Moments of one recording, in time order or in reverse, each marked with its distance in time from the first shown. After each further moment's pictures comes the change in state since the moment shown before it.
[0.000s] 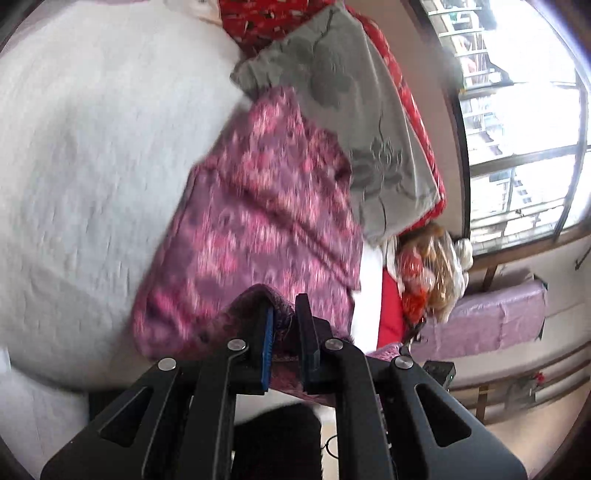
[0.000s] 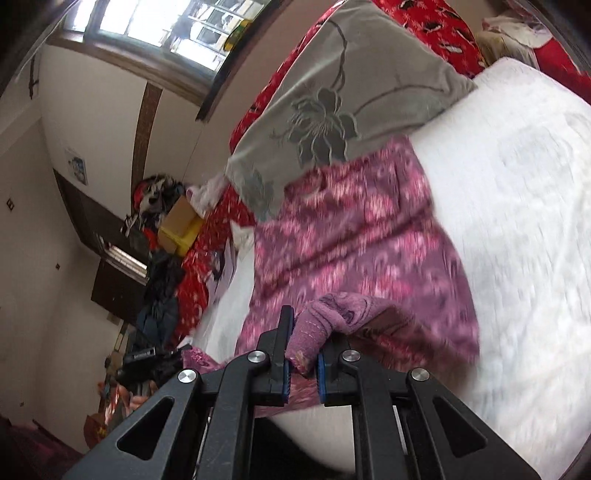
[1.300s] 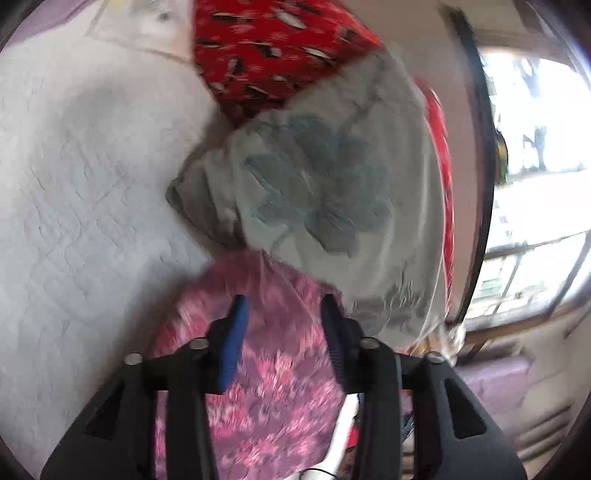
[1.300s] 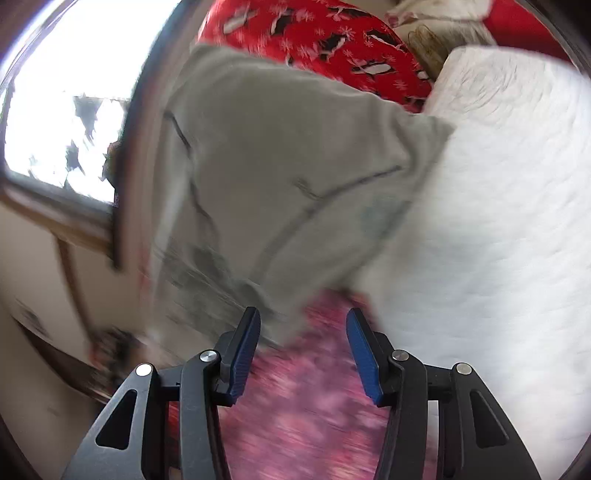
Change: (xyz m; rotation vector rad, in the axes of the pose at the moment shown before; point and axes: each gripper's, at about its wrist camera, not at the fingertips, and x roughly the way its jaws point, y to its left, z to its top) left arm 0.114 -0.014 0.192 -0.083 -0.097 -0.021; right arm 0.127 -0.112 0.180 0.339 -0.234 -0.196
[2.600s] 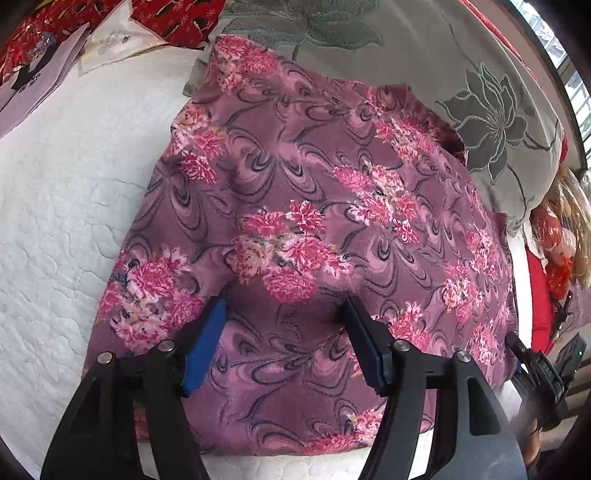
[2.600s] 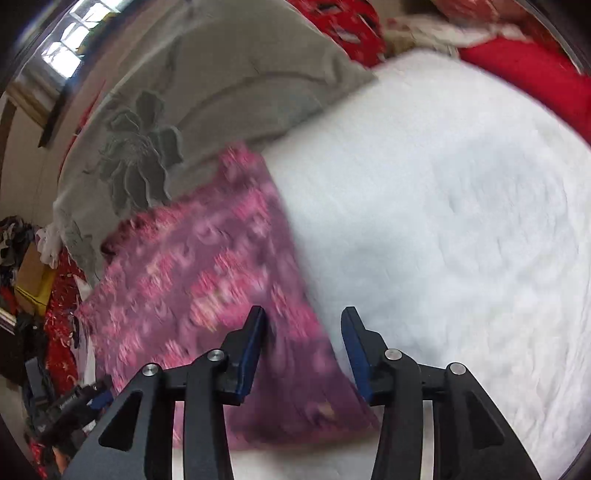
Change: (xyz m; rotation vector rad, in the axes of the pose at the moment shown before) left arm 0.077 -0.028 -0.148 0.428 0.082 0.574; right arm -0.035 -0.021 -0.112 -0.231 0.111 -0.357
